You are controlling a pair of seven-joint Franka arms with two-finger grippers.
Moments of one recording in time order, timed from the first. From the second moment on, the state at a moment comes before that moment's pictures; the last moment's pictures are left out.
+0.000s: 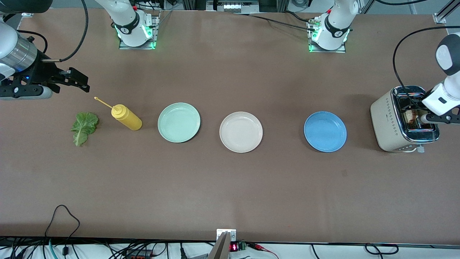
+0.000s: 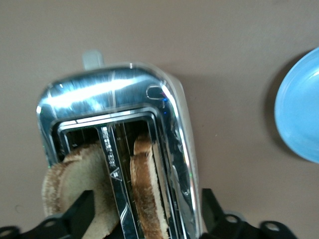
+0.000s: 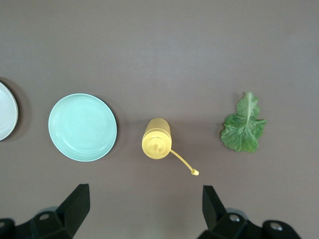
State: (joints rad) left arm 0.29 0.05 0.02 -2.15 0.19 2.17 0.31; right arm 0.01 -0.01 0.09 -1.68 0.03 1.64 0.07
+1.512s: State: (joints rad) left arm 0.29 -0.02 -0.30 -1.74 0.06 1.59 0.20; right arm 0.02 -0.01 0.09 -1.68 0.03 1.64 0.07
